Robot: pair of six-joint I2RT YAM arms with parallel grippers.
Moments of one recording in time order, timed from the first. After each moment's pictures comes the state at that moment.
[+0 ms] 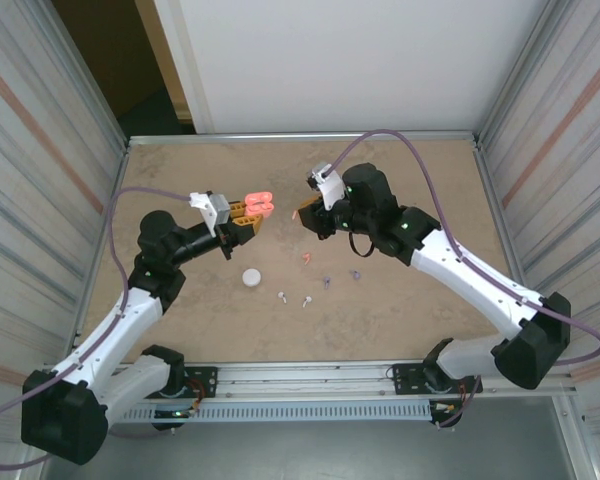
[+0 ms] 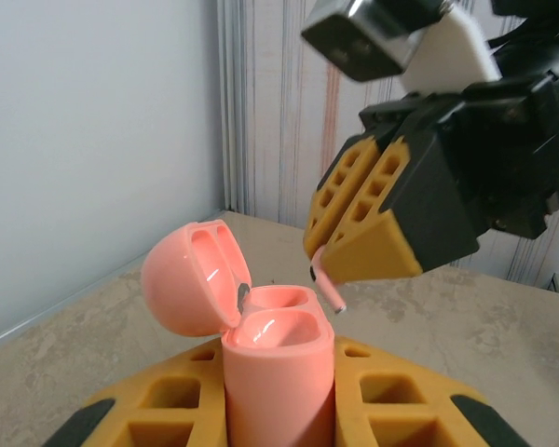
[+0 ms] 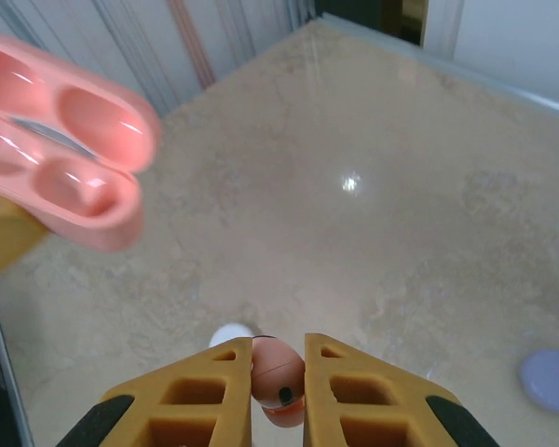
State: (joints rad) left arm -0.33 0.95 0.62 0.38 0.74 -0.02; right arm 0.76 1.31 1.25 -0.39 -0.19 0.10
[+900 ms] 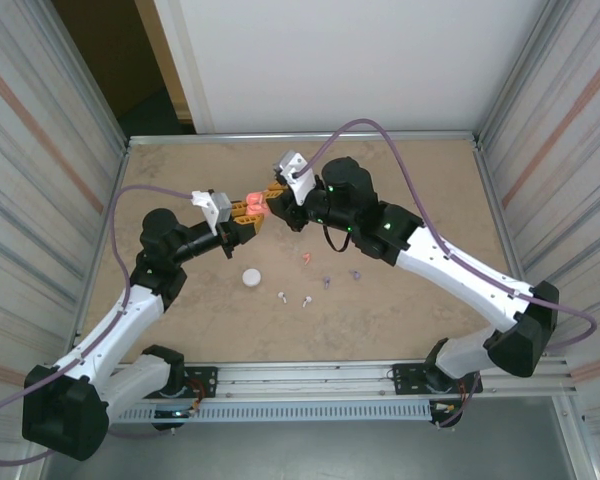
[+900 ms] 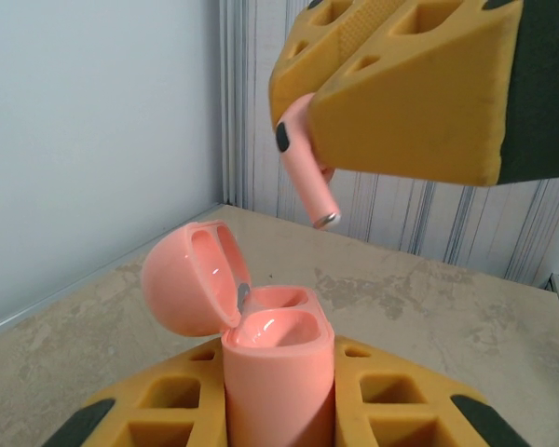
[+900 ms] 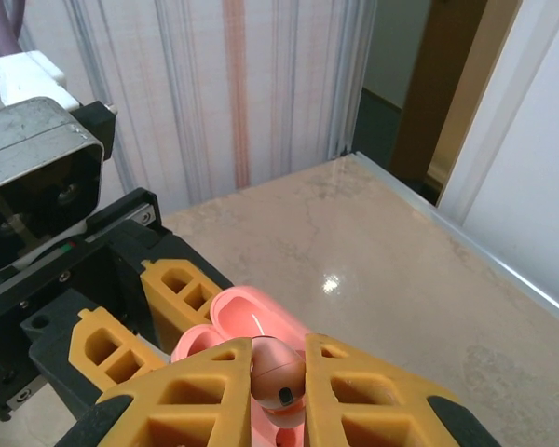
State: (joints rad) left arm -0.33 0.97 0.62 0.38 0.74 -0.03; right arm 0.90 1.41 1.40 -0.24 -0.11 -0.06
